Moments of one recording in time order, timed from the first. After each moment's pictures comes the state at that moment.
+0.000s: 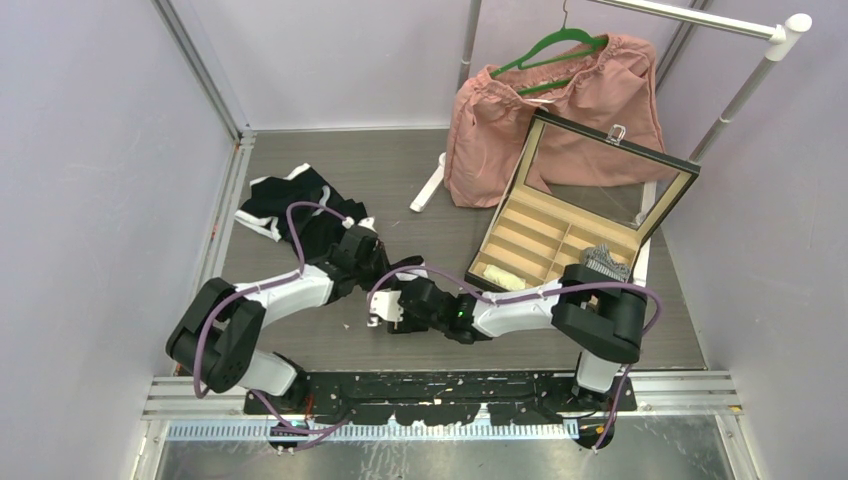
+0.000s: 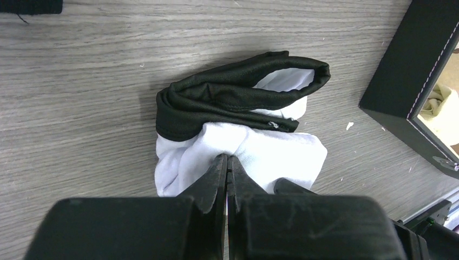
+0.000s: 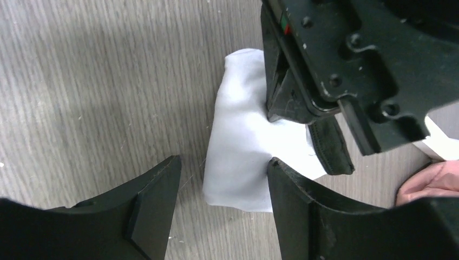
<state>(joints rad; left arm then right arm) -0.57 1.42 0.62 -0.04 0.07 -0.71 1.19 1.72 0.83 0.21 0.21 -0.55</state>
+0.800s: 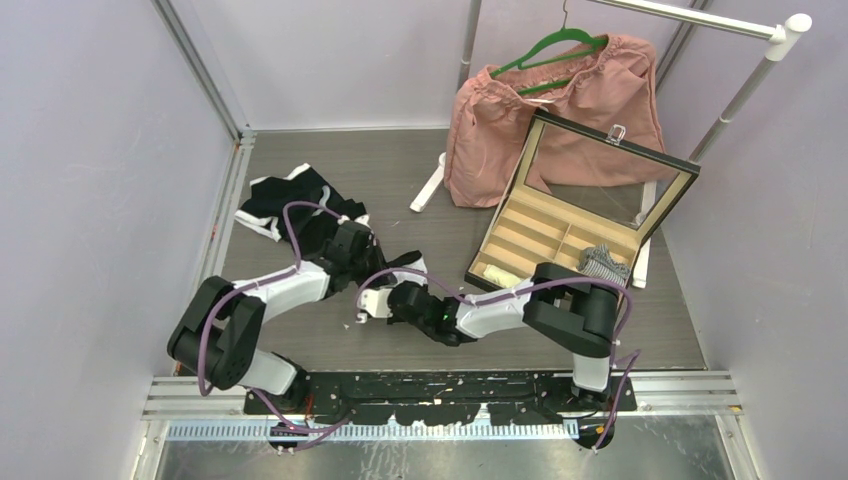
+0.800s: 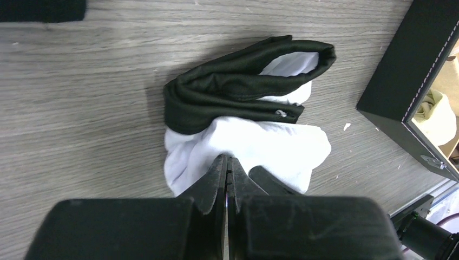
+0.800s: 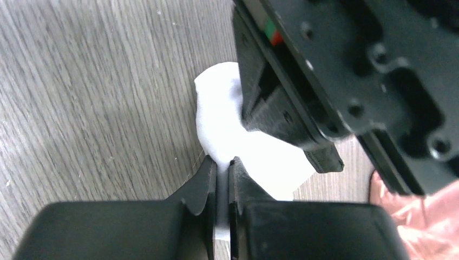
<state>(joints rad) -0.51 1.44 0.64 -0.05 0.14 -0.70 1.21 1.87 0.90 0.29 0.41 -0.59</state>
